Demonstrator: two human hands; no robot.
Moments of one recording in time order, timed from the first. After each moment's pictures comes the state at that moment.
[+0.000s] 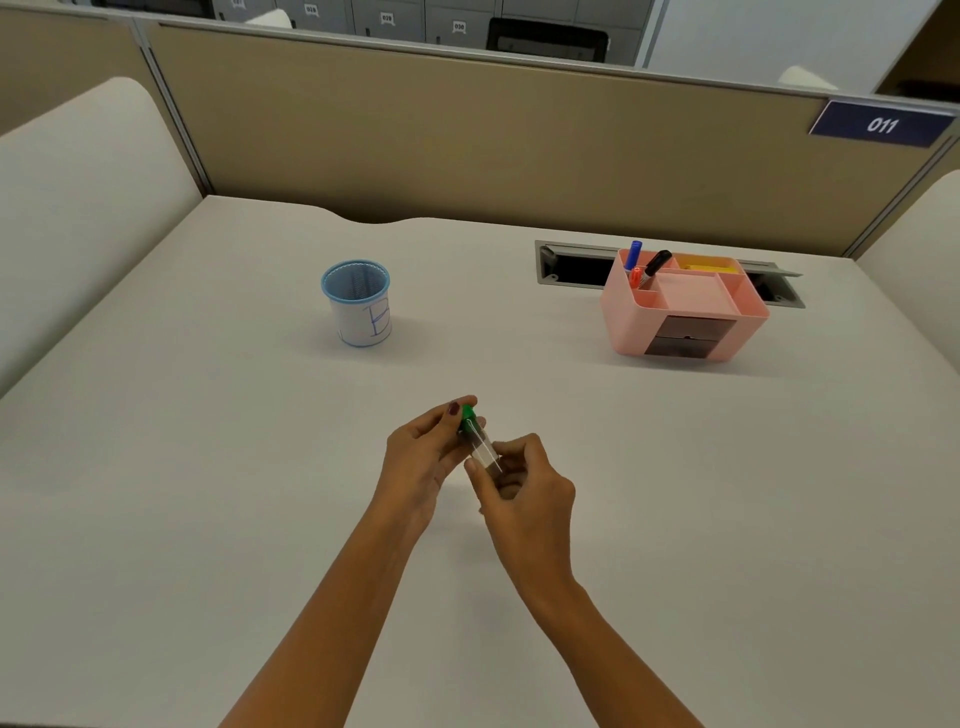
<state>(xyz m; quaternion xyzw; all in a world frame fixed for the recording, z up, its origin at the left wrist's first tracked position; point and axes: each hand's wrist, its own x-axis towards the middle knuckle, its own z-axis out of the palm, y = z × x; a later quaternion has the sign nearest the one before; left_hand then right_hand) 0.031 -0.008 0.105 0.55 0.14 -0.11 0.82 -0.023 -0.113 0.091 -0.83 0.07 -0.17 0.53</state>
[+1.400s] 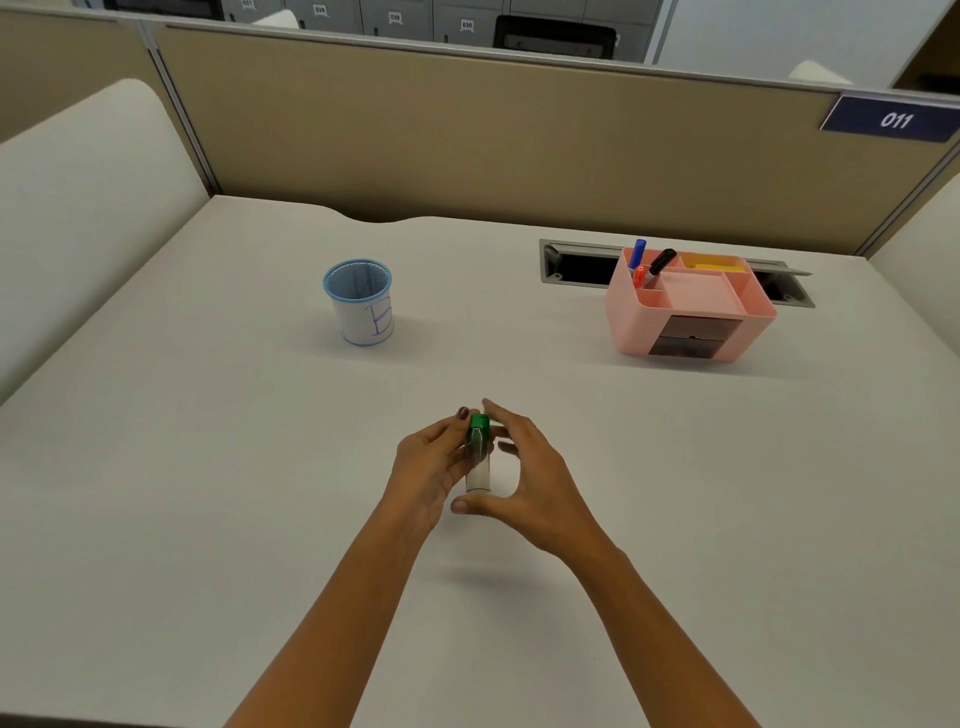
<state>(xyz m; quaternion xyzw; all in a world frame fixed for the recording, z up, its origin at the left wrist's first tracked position) 0.033 -0.019 0.095 0.53 0.20 -0.14 0.81 0.002 -0.151 0.096 -0.86 -0.08 0.04 0.50</state>
